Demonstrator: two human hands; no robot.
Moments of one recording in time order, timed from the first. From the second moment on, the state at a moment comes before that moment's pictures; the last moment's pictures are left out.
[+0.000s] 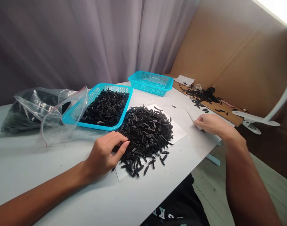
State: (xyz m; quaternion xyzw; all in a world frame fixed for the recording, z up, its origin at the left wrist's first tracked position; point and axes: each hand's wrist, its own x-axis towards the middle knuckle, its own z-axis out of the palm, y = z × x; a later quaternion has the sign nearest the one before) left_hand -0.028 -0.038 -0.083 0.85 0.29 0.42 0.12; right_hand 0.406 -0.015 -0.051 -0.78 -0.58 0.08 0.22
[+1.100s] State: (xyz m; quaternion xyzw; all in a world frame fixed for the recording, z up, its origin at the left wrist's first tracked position) left_hand -0.016 -0.061 -0.064 0.77 0.39 0.39 0.31; right_hand 0.193 -0.095 -0.045 -0.46 -0.67 0.29 0.50
